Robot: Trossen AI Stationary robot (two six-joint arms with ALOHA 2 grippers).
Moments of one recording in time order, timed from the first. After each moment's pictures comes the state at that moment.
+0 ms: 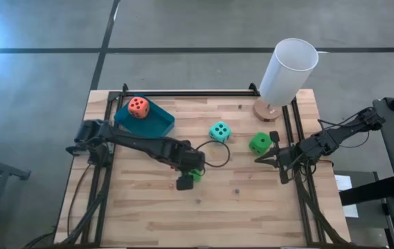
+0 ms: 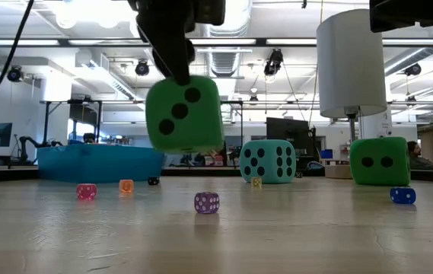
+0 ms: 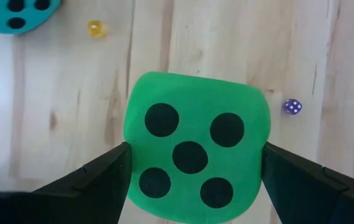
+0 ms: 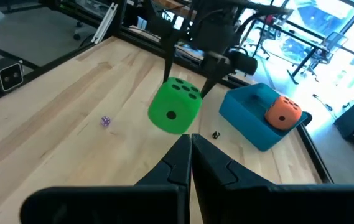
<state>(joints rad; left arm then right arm) -0.18 1.84 1.55 -0.97 -0.07 -0.25 0.45 0.53 0.47 -0.23 0.32 -0.24</state>
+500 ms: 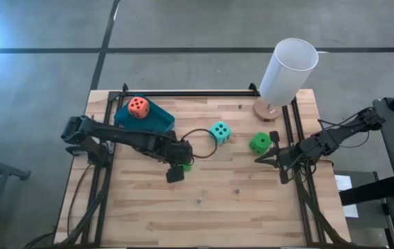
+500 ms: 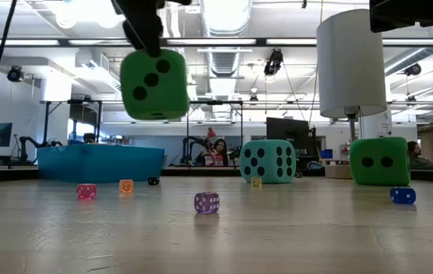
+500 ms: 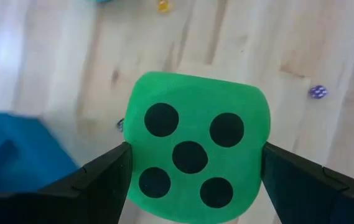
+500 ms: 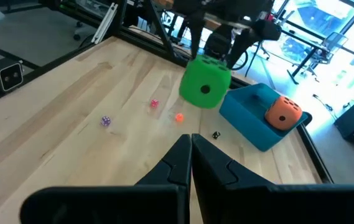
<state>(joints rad) -0.18 1.68 1.54 -1.16 -0.19 -0.39 0.45 0.53 0.47 -0.23 0.32 -0.24</state>
